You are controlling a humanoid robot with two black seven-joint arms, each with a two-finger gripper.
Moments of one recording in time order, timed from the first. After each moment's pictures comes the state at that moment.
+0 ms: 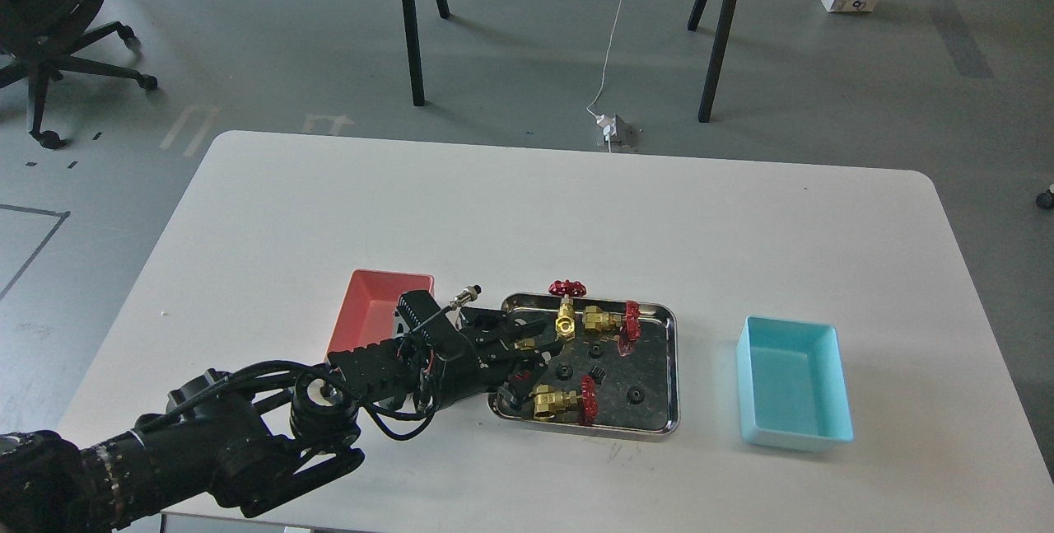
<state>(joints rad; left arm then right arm) -0.58 0.22 -0.24 -1.06 2.18 0.19 -0.15 1.25 -0.97 0.47 0.94 -0.04 0.14 -0.15</state>
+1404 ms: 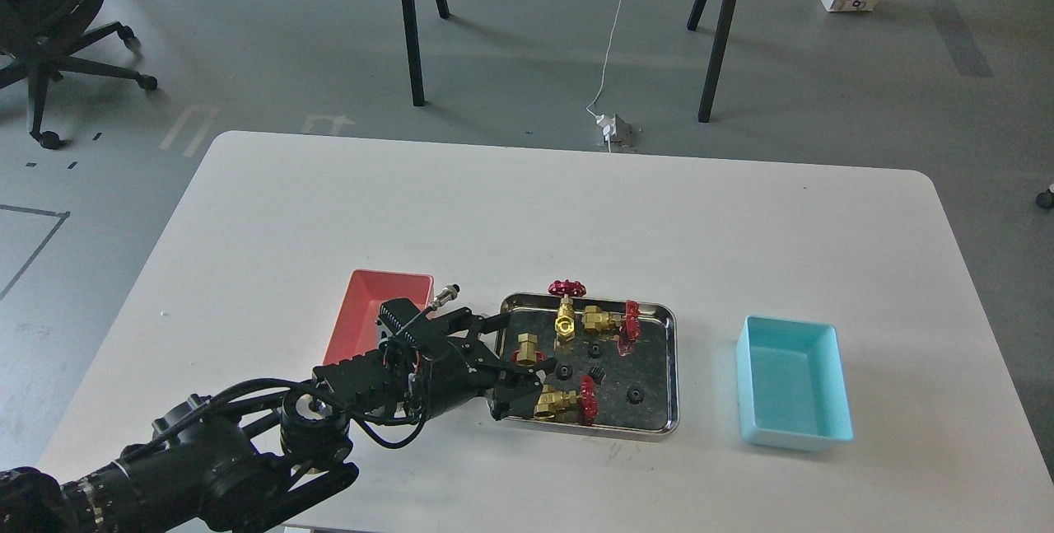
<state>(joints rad) -0.48 0.22 -0.34 -1.09 2.18 0.14 -0.13 1.25 -0.96 0.47 0.92 -0.04 0.14 -0.15</state>
